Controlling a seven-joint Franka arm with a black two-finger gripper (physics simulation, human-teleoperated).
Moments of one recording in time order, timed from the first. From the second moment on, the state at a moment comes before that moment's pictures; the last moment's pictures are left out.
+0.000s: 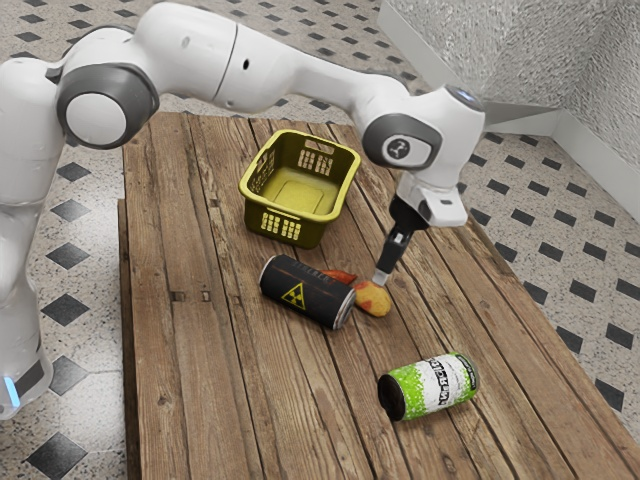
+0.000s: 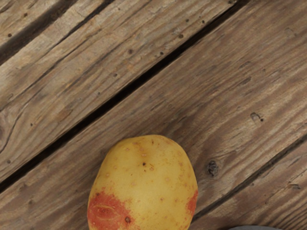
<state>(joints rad) -0.12 0.28 -0.04 -1.53 -0.01 1.73 0.50</state>
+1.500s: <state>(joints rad) -0.11 0.28 -0.03 -1.73 -0.03 2.00 0.39</state>
